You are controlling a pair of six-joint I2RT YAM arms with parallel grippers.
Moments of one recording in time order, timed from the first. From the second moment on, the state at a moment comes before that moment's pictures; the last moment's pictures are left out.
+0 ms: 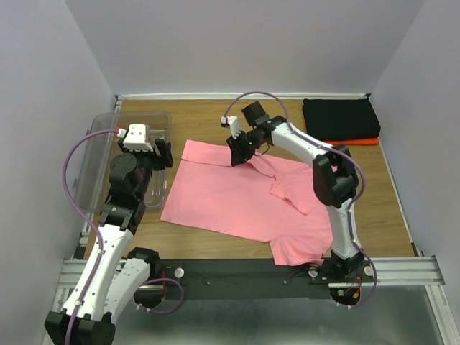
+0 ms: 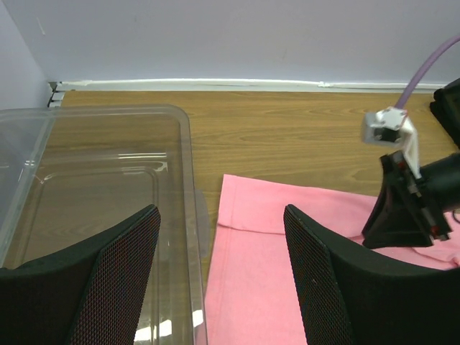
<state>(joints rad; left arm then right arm) -0.20 0.72 0.72 -0.07 -0.10 -0.11 0.58 2.20 1.81 -0.65 -0.57 -0.28</state>
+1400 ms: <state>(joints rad) -0.20 0.71 0.72 -0.07 -0.08 -0.11 0.54 2.14 1.65 -0.61 -0.23 -0.32</state>
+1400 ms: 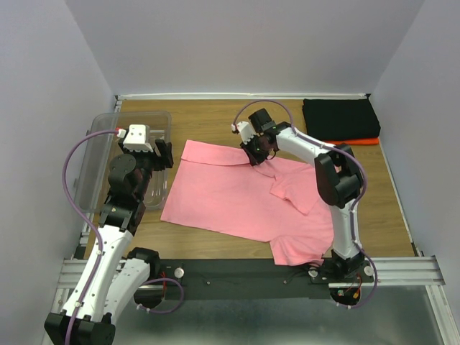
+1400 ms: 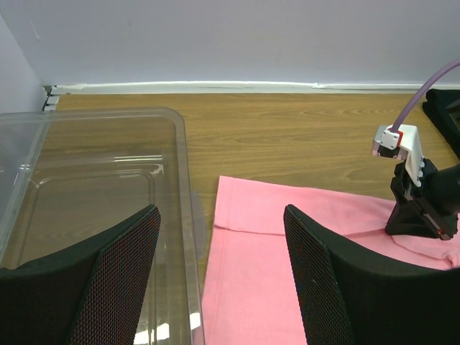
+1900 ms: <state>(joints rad) -0.20 0.71 0.72 -0.07 -0.07 -0.11 0.54 2.10 1.61 -0.60 -0.29 -0.34</state>
